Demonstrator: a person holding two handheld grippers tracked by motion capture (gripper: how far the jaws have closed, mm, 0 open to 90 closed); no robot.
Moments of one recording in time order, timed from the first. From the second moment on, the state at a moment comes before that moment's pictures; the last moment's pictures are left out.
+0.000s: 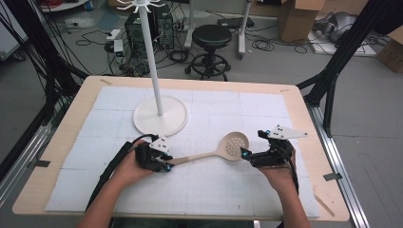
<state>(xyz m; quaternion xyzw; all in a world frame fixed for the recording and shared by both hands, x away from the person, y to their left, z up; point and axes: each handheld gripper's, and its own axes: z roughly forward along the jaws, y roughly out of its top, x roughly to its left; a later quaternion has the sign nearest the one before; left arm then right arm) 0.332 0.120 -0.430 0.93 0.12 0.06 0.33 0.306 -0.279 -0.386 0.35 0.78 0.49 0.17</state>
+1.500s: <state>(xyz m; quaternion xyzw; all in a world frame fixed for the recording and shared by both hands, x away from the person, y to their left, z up) 0.354 0.144 -0.398 0.87 0.18 0.05 0.45 0.306 -0.279 -0.388 0.35 0.78 0.49 0.17</state>
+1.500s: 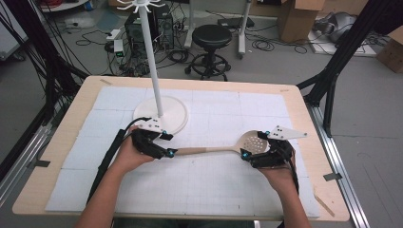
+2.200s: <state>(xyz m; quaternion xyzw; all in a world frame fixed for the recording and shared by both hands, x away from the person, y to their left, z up) 0.337 0.223 -0.384 0.79 0.23 0.08 0.56 0.307 -0.276 -0.386 0.34 0.78 0.49 0.17</state>
